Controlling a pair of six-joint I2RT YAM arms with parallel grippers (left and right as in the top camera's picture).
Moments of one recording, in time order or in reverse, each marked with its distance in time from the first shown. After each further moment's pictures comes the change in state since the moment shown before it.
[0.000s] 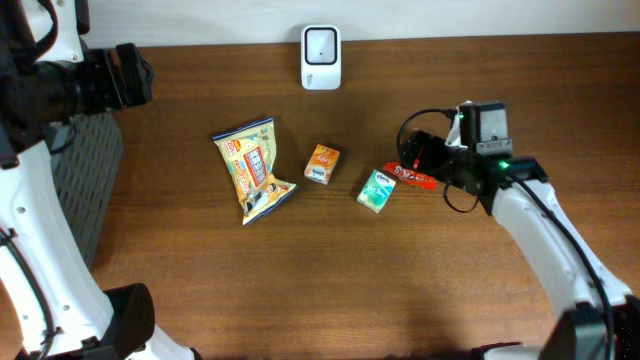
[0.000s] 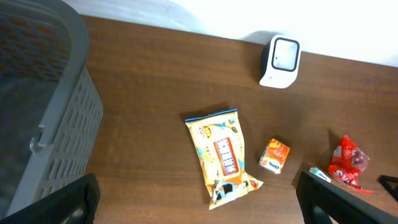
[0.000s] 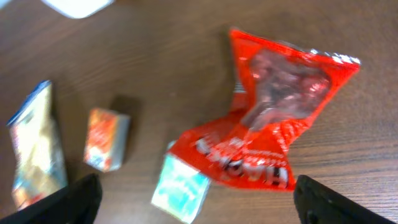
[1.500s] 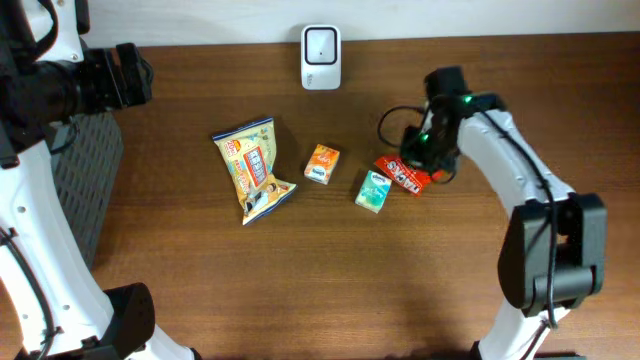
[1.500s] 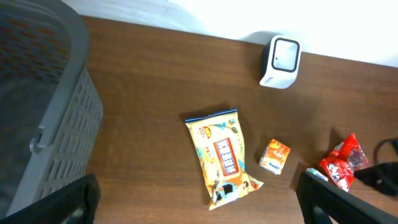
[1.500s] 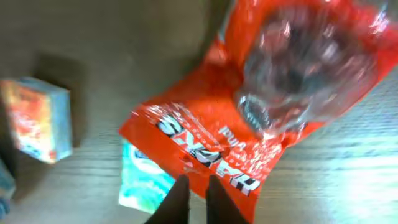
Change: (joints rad) left arm 0.000 0.000 0.000 0.001 0.000 0.000; right arm 0.038 0.410 0.420 -0.420 -0.001 -0.081
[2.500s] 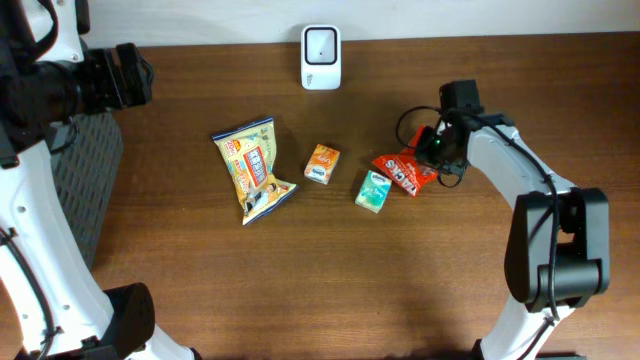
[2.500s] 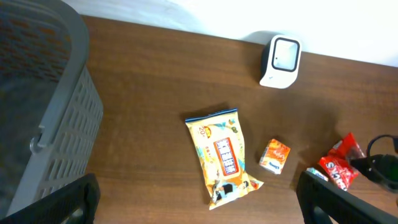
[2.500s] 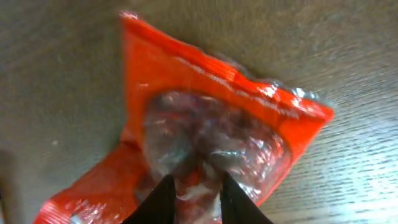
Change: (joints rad) left arm 0.000 0.000 0.000 -0.002 0.000 0.000; right arm -0.072 0.011 -0.166 0.318 0.110 0.051
